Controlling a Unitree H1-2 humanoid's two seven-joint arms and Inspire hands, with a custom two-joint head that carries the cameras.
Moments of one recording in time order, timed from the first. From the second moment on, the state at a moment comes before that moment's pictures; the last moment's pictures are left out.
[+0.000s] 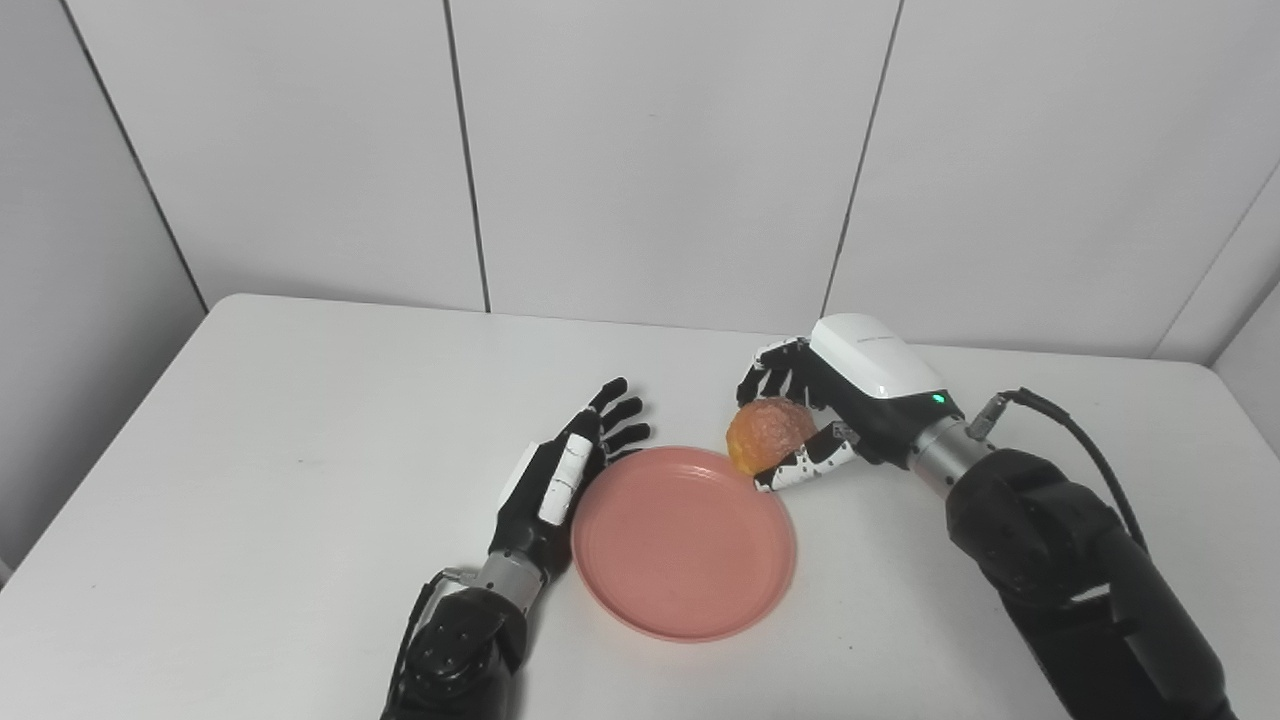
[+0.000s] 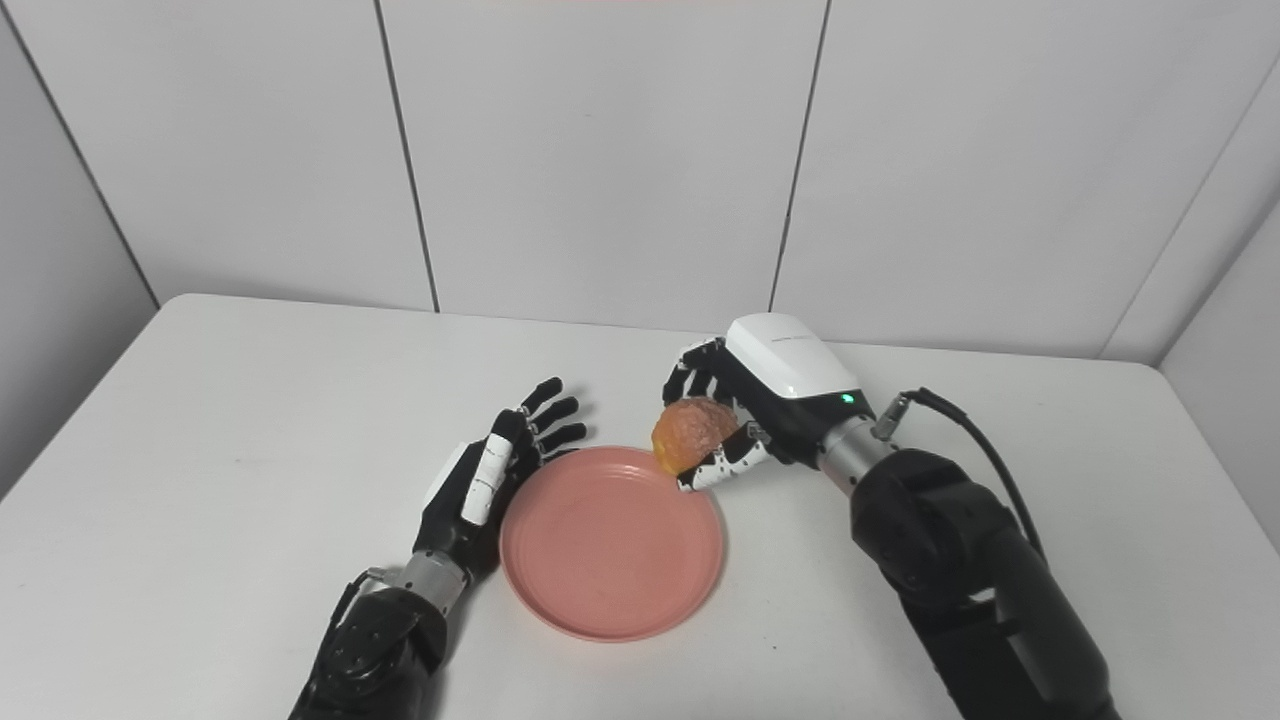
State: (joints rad) left arm -0.35 0.00 -0.03 0.27 -0.14 0.00 -0.18; right arm -0.63 -0.33 0.36 -0.03 -0.69 0.06 0.39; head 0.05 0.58
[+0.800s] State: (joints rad) left arm -0.36 -0.01 -0.03 0.28 -0.13 -0.01 -0.17; right arm -0.67 -0.24 0.48 0.23 -0.66 -0.02 0.40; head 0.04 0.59
